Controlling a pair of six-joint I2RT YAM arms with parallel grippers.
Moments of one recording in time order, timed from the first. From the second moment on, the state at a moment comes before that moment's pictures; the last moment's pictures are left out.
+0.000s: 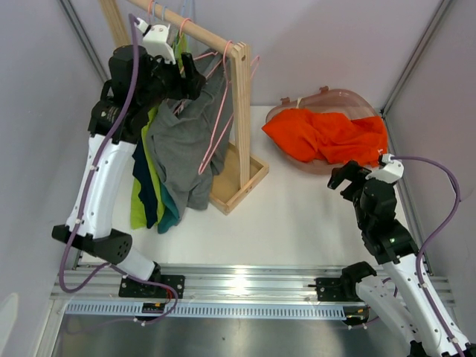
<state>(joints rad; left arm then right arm) -0.33 1.58 2.13 -0.74 0.08 -0.12 0.34 0.59 0.73 -0.39 0.43 0.49</state>
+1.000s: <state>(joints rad) -0.32 1.62 2.07 -0.69 -0.01 -0.13 0.37 0.61 0.72 -0.39 0.42 0.49</state>
